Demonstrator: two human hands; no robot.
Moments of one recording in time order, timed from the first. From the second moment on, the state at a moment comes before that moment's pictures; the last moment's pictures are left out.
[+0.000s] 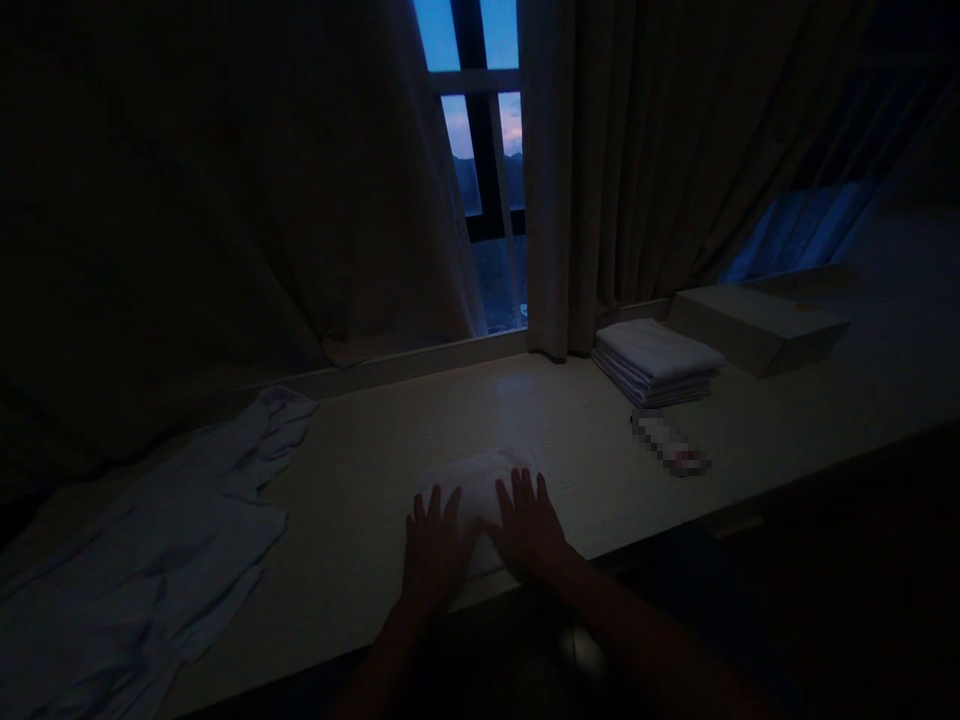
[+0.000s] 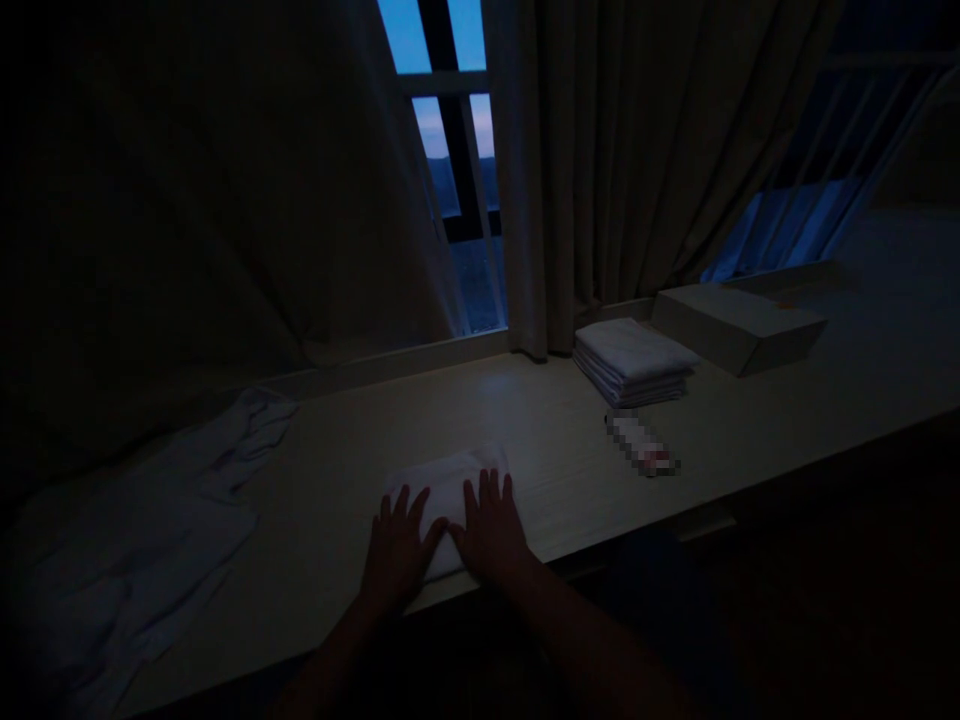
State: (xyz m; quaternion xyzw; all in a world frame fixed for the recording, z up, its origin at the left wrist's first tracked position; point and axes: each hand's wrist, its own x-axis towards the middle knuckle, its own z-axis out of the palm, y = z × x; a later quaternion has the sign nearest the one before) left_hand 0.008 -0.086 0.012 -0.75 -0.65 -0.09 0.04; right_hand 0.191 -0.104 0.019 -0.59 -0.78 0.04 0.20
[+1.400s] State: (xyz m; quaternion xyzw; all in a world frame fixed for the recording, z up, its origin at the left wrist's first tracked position) left_hand 0.025 -0.066 0.016 -0.72 -0.68 -0.10 0.04; right_hand 0.237 -0.058 0.020 -0.65 -0.68 0.18 0.29
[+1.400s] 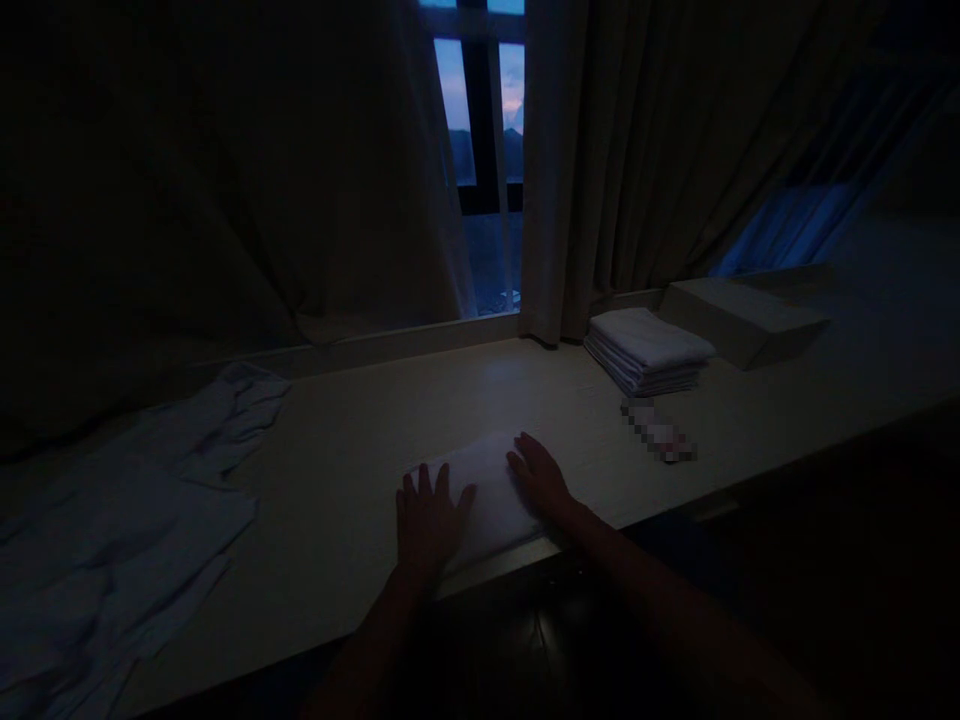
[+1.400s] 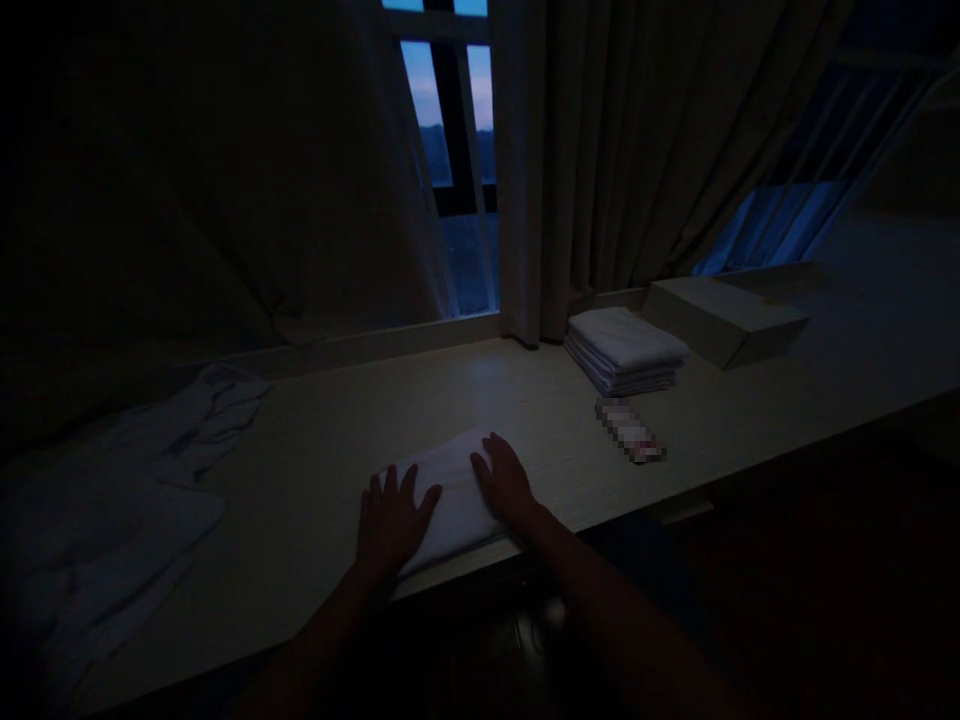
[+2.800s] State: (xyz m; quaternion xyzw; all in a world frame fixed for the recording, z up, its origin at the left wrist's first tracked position) left_hand 0.040 -0.068 0.016 -0.72 -0.68 -0.09 0.06; right_hand 0.284 -0.154 0.040 -0.66 -0.71 0.19 0.15
